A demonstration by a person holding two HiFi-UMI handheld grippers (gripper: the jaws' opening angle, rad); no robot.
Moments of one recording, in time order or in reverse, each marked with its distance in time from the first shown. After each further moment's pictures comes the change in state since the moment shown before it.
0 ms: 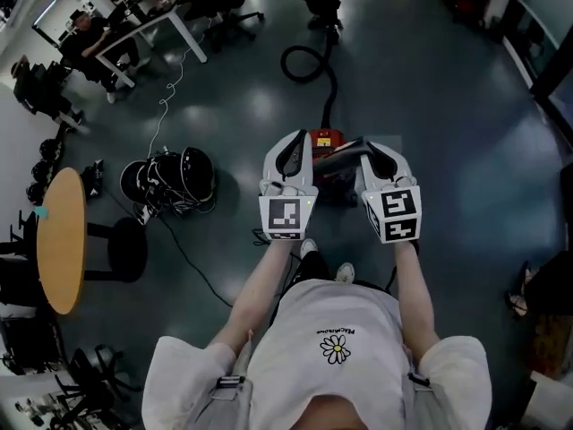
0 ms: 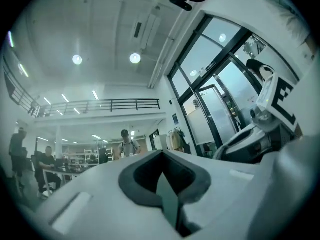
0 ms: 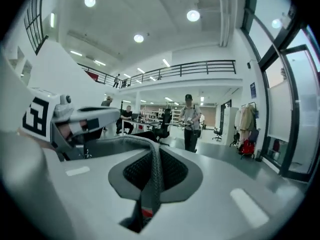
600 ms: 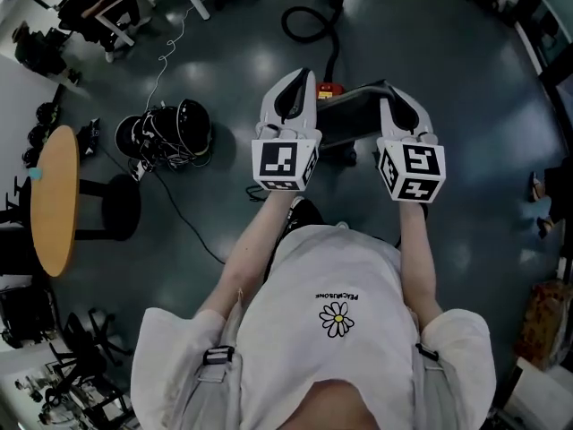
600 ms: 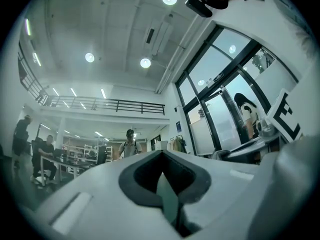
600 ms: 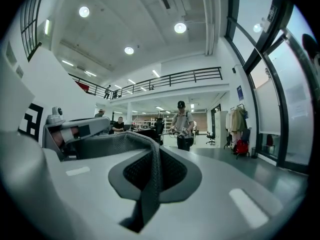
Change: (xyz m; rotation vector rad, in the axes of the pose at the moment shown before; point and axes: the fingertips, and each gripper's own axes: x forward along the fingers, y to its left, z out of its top) left arm -0.019 -0.008 0.025 -0.131 -0.065 0.021; right arm -0.035 -0.014 0.018 0.098 -0.126 -0.089
